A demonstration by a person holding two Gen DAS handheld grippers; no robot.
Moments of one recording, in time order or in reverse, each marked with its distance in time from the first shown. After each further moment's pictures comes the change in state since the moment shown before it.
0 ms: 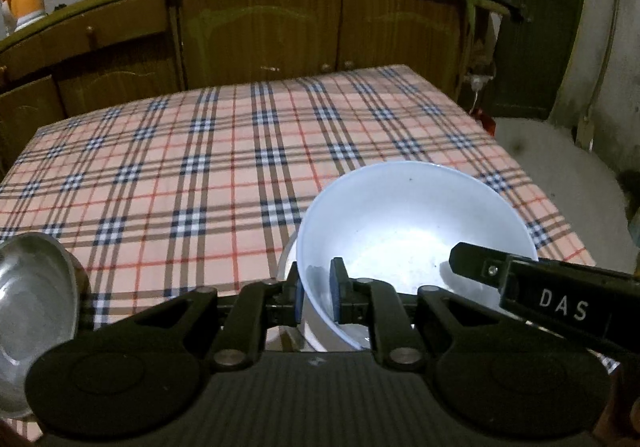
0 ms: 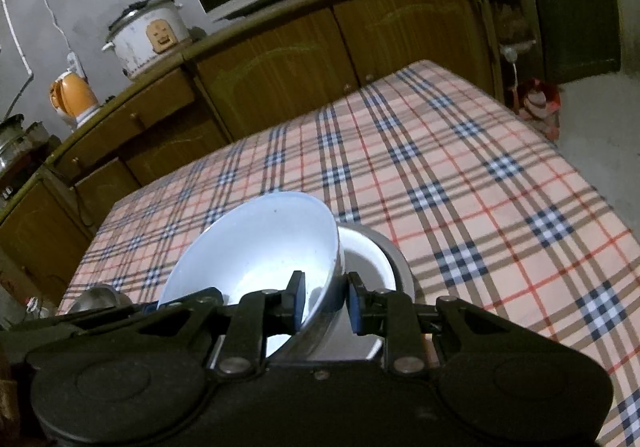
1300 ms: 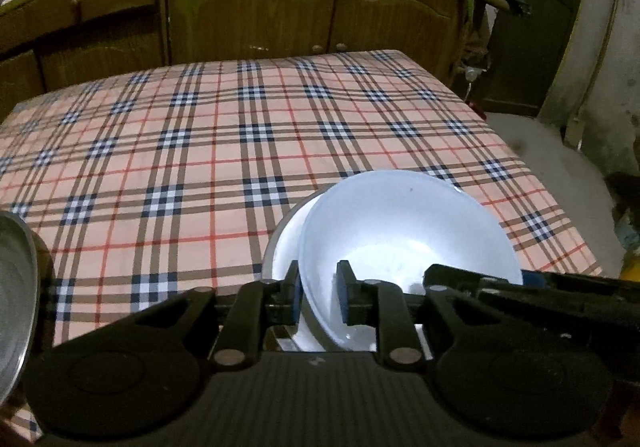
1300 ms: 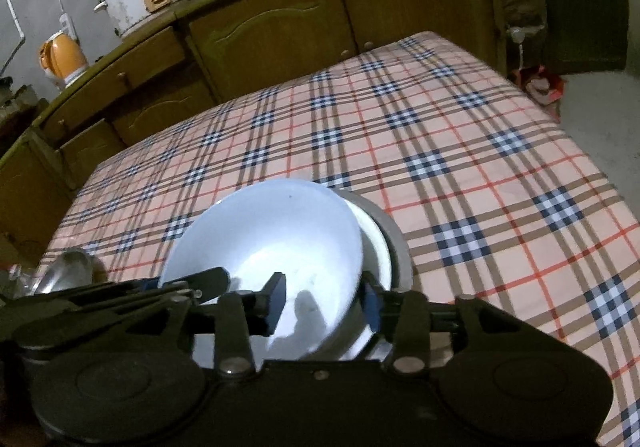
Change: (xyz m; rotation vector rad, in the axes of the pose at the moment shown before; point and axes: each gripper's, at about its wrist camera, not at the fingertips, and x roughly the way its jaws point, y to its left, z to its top) left arm 0.024 0.008 -0.006 -0.048 0.034 -0.072; right arm 0.027 -0.003 -0.006 -0.049 0.095 -0.026
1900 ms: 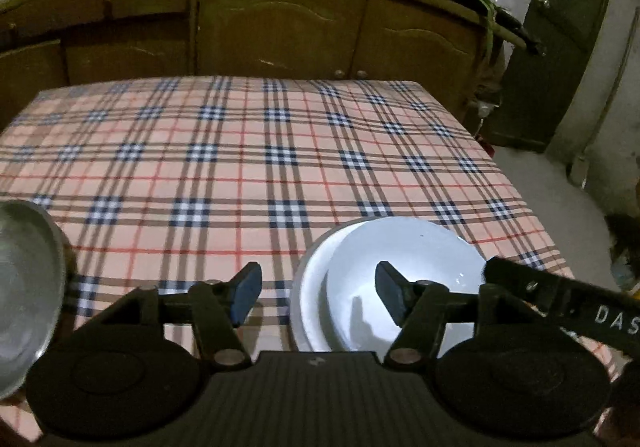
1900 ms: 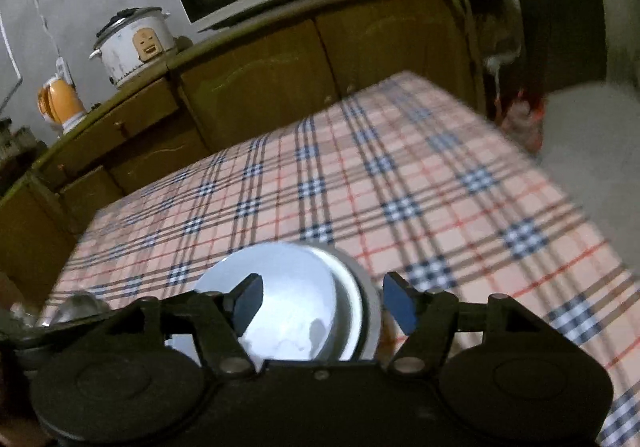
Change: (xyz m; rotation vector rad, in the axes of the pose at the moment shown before) left arm -0.025 0.012 0.006 -0.077 -0.065 0.025; right arm -0.040 -0.006 0.008 0.020 -0.151 -0.046
